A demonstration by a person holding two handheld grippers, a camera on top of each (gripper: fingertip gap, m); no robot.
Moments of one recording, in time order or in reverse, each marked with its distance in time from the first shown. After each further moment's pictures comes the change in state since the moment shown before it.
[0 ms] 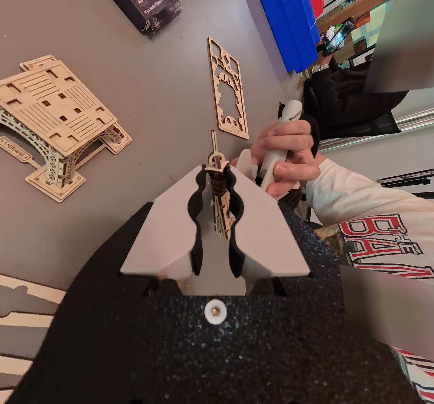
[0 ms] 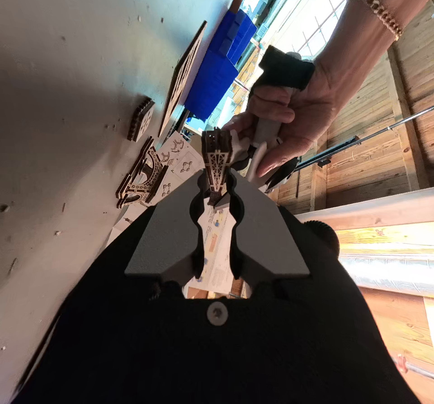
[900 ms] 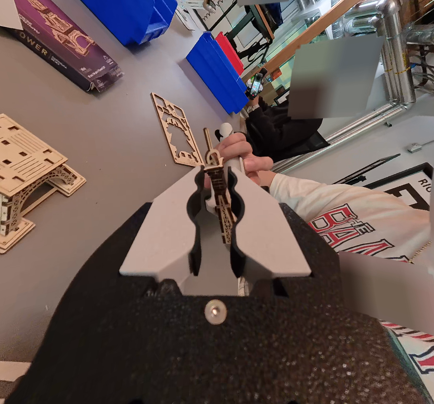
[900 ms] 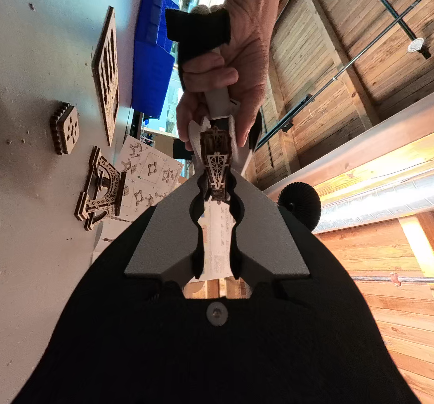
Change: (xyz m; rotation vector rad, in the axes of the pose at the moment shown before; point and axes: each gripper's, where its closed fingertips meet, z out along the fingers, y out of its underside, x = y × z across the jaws) left arm 0.040 -0.014 -0.016 0.224 0.253 0.105; right arm 0.034 0.014 -0.010 -0.052 0.254 0.199
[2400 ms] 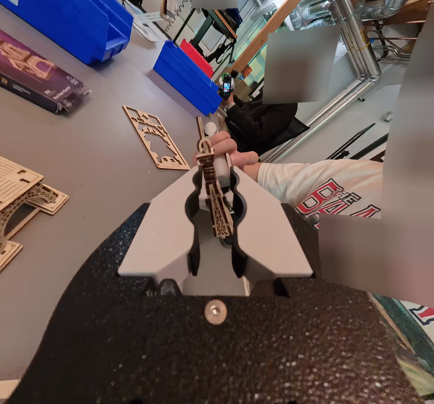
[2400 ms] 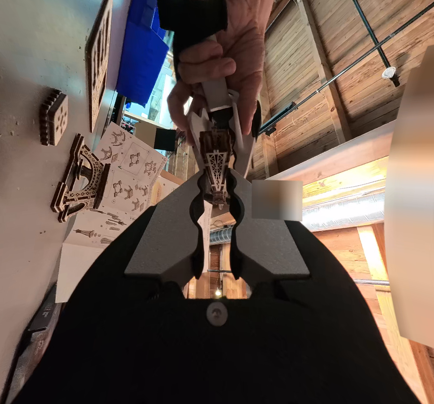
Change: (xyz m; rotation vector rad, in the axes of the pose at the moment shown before) left arm 0.020 0.009 -0.012 0.020 0.133 0.146; right arm 0.012 -0.009 -0.004 -0.027 0.042 -0.145
